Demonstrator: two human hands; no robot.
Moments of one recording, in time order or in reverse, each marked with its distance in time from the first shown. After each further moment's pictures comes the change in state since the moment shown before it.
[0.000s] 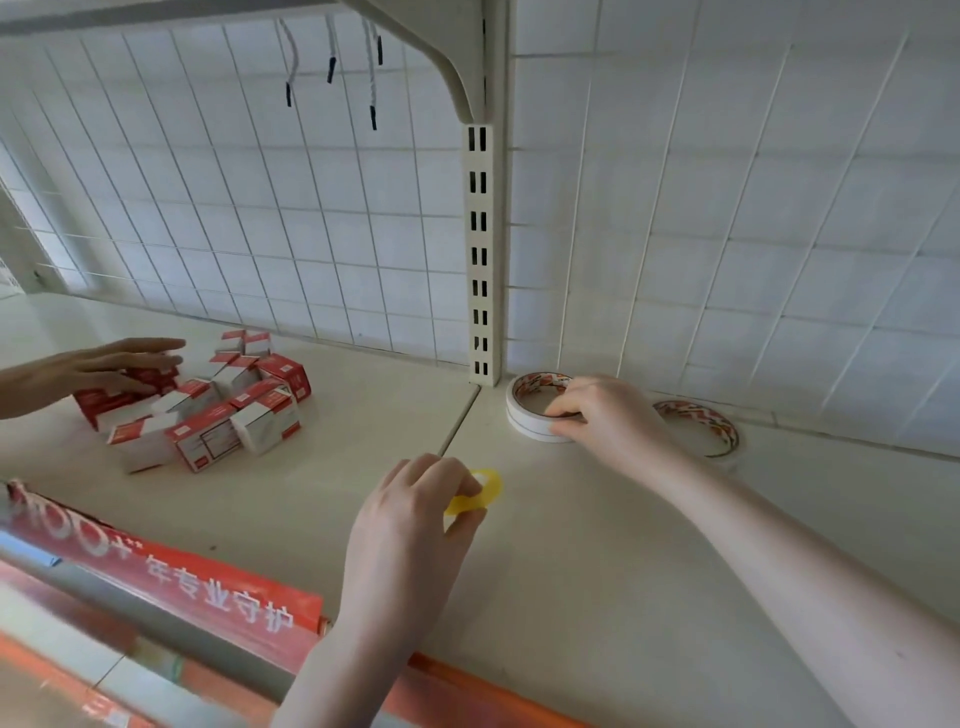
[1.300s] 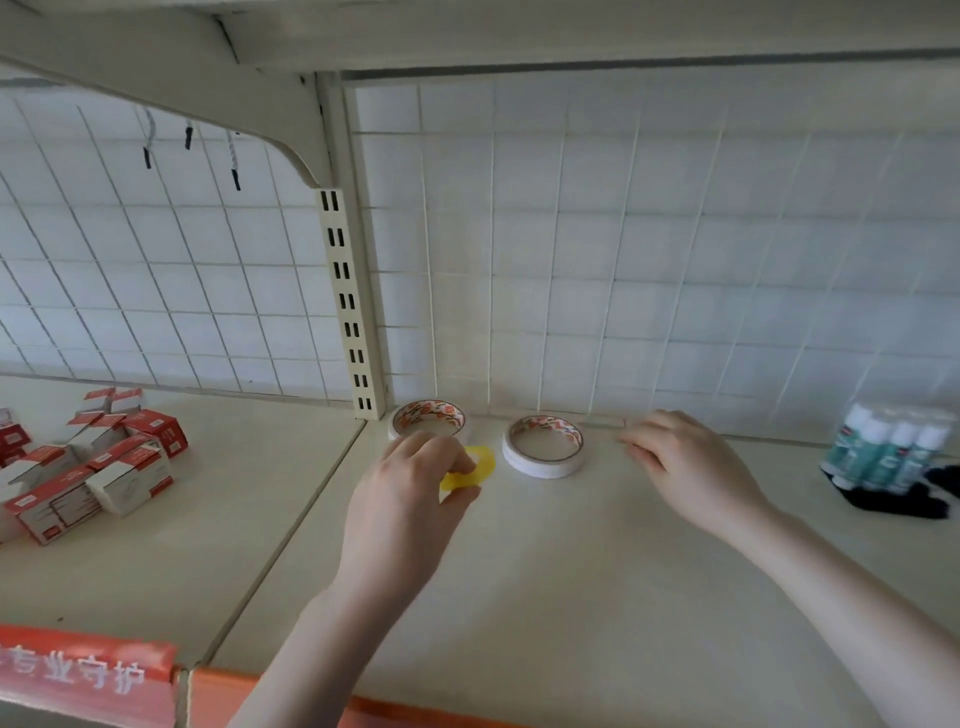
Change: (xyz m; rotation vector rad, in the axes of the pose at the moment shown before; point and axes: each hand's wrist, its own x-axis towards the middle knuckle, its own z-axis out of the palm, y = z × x) left_hand 0.032 0.084 0.033 -0.092 -0.029 0.177; right_hand -0.134 0.106 -0.073 -0.209 0.286 0.137
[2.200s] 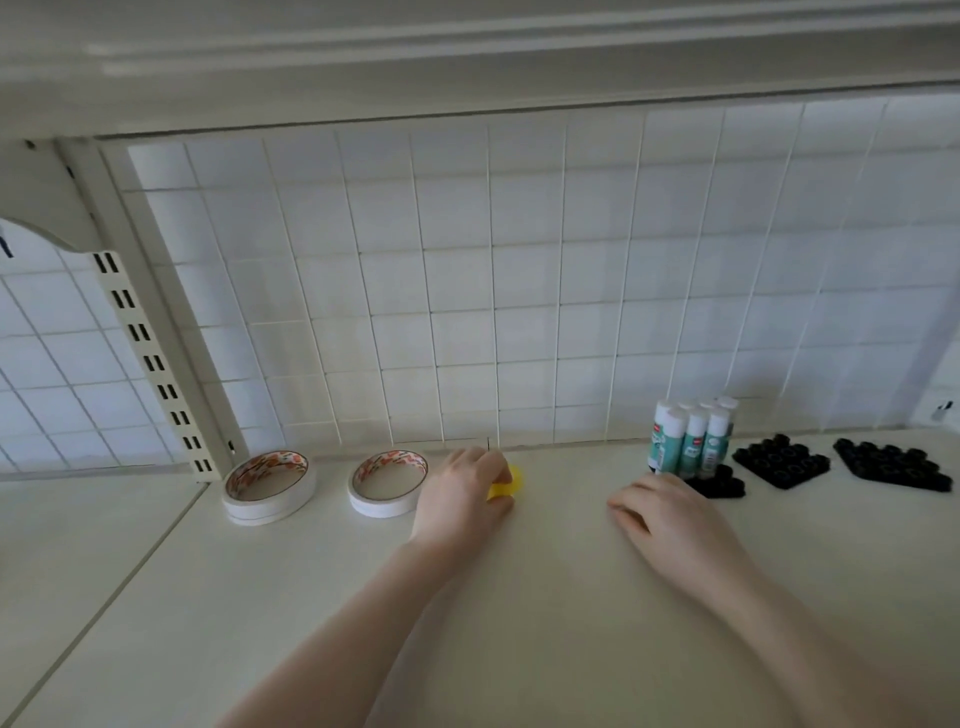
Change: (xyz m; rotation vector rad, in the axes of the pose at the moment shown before) left_hand 0.051 0.104 0.164 -0.013 -0.394 0.130; right_hand -0.095 0.096 -0.045 -0.058 -0.126 0.309
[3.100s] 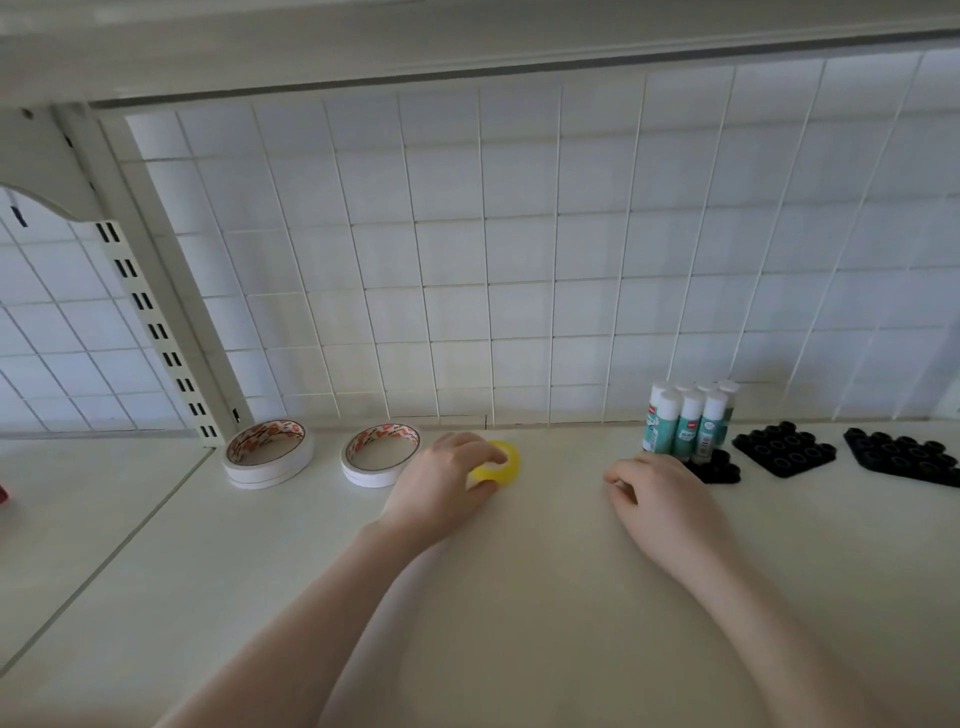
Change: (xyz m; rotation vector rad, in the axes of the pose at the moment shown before) left_hand -0.014 0.008 -0.012 -0.063 -0.035 0.019; right_hand 0.003 -0.001 -0.004 0.054 0.026 0.114
